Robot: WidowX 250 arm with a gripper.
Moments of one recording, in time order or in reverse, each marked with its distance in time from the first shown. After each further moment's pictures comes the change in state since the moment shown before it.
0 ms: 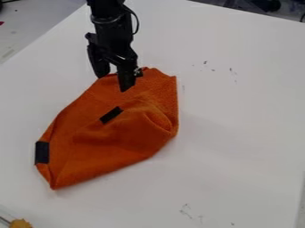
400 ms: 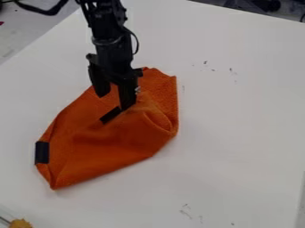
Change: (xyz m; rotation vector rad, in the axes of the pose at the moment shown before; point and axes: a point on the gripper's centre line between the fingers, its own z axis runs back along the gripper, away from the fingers) arm -0.016 -0.012 -0.028 -0.036 0.020 0.038
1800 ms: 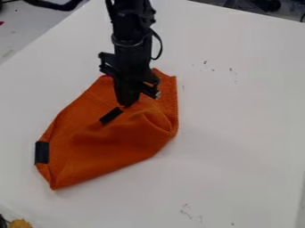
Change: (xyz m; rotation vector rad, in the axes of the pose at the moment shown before) arm -0.004 -0.039 0.019 0.093 0.009 0.060
